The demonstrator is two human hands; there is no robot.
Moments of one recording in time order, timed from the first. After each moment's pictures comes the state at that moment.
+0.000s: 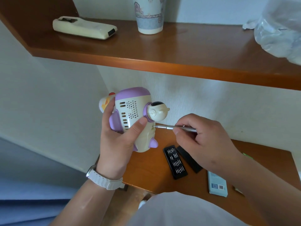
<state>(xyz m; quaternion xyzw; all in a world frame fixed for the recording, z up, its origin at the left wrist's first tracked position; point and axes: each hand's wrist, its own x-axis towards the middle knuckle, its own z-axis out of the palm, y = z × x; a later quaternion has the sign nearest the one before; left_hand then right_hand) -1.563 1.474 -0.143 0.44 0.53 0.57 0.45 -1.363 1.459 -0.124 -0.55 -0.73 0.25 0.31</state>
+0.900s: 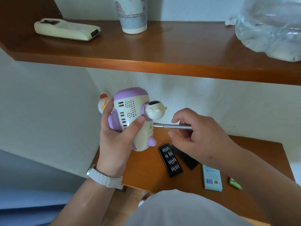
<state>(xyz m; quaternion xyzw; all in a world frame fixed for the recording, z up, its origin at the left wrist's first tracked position) -1.543 1.478 -0.145 0.44 0.53 0.55 0.47 -1.341 1.459 -0.123 -0.55 -0.75 0.26 0.26</state>
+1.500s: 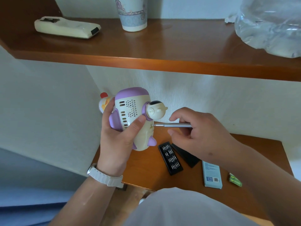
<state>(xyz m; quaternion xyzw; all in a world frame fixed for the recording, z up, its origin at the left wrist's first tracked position) -1.544 1.474 -0.146 0.45 0.54 0.54 0.46 -1.342 1.460 -0.123 -0.55 -0.76 0.25 0.25</state>
